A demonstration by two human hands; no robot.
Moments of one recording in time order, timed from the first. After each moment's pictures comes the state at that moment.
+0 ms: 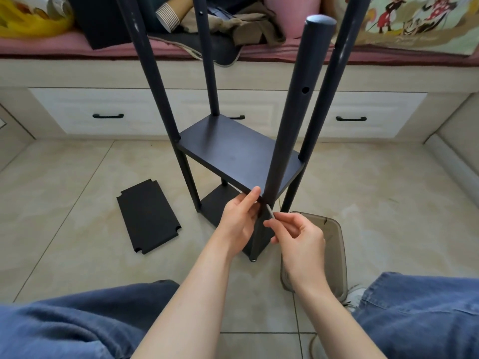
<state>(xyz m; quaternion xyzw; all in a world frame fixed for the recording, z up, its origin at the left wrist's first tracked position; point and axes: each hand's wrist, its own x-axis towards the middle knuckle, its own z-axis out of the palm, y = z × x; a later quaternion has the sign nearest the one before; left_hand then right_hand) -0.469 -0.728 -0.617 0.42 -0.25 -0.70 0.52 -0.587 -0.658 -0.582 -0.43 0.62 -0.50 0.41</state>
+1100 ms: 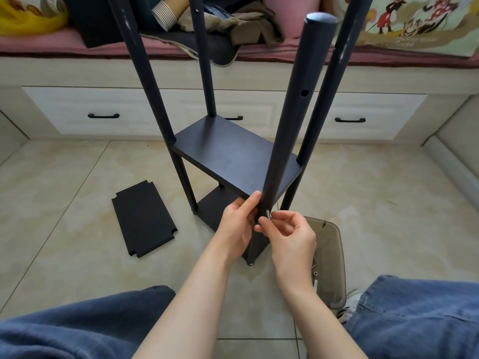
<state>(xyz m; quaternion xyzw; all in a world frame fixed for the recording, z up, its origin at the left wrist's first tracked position) -0.473 -0.728 -0.618 0.41 -0.25 -0.71 0.51 -0.573 -0.671 -0.588 -0.36 0.60 -0.57 0.43</state>
